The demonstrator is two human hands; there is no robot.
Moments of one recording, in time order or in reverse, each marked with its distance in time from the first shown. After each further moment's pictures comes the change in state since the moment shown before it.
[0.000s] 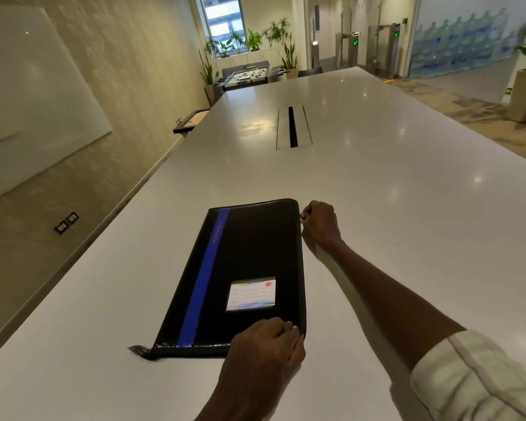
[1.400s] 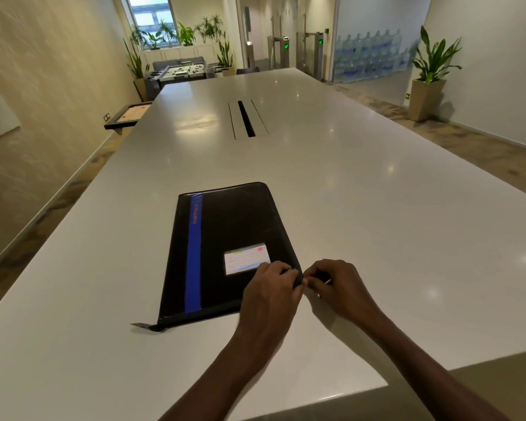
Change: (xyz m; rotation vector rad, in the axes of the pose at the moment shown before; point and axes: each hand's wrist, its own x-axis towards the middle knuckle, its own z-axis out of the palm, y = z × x) left_hand -0.003 -0.009 0.012 -0.097 0.027 -0.014; right_hand -0.257 -0.018 -0.073 -0.032 -0.124 -0.024
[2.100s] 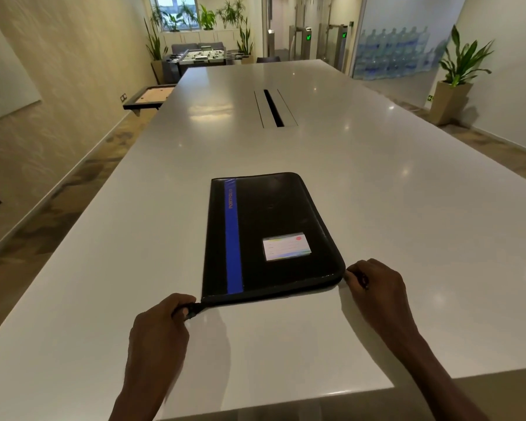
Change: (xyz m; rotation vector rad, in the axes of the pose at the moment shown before) left_hand -0.117 -0.144 -0.111 -0.119 0.060 -0.714; right_hand -0.024 -0.022 0.027 -0.251 0.298 0.031
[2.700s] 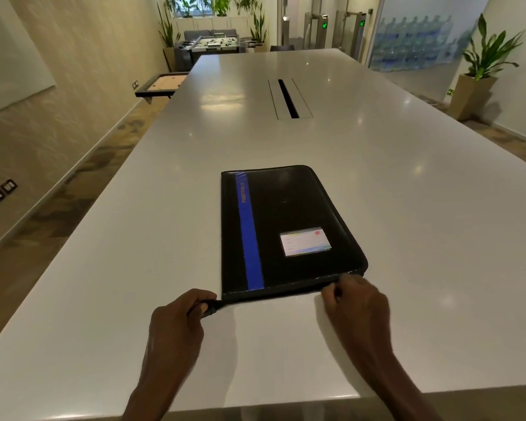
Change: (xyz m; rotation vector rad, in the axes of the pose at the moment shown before) left_hand -0.003 -0.002 -0.002 -0.114 -0.036 0.083; right_hand -0.028 -0.054 0.036 -0.140 0.023 -0.021
